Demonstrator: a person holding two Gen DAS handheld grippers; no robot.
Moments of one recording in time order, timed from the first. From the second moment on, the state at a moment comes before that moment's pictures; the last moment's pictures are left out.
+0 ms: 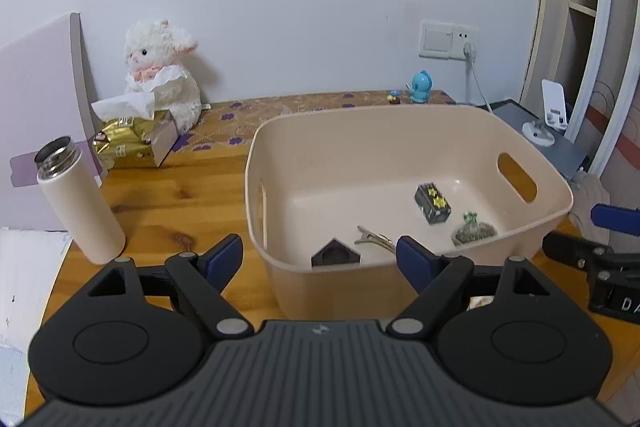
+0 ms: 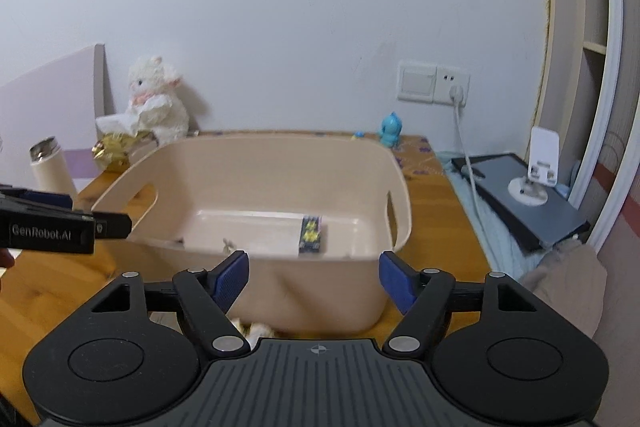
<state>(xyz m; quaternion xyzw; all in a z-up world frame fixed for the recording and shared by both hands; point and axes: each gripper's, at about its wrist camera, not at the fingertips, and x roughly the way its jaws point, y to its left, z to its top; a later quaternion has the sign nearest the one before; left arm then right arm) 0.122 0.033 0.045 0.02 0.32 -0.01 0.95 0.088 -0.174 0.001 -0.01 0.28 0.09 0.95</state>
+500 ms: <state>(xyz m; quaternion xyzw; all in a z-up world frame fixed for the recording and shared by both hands) 0.124 0.036 -0.022 0.02 0.38 -0.02 0.92 0.093 -0.164 -0.049 0.00 0.35 0.11 0.93</state>
